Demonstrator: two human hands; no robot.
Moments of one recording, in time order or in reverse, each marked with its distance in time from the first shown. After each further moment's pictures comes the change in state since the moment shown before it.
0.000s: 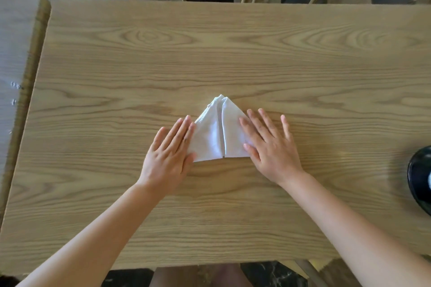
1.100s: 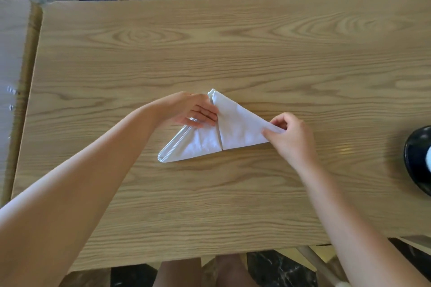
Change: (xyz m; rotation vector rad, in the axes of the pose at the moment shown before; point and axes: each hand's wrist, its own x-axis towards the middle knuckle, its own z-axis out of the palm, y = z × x) left_hand 0.120 -0.001 -0.058 -1.234 -0.837 -0.594; right_hand -0.008 0.000 -0.054 0.828 0.047 0.765
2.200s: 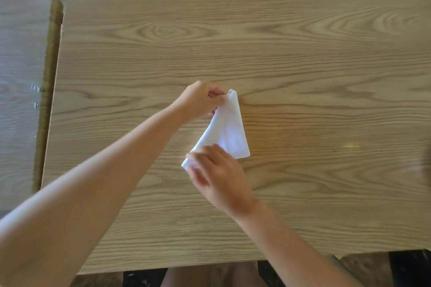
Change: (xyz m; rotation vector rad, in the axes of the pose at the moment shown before) left_hand 0.004 -0.013 -0.027 0.409 0.396 0.264; right_hand -0.077 -0.058 0.140 -0.100 -0.021 -0.915
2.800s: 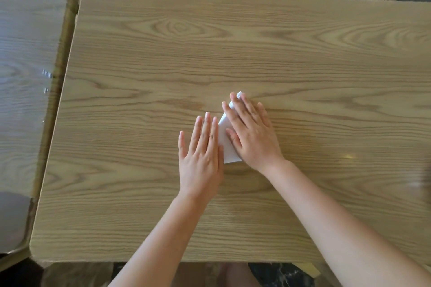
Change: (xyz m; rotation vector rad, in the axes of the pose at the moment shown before) left_hand -0.095 -0.056 0.097 0.534 0.526 0.109; right_hand 0.037 0.080 -0.022 -0.397 -0.262 0.038
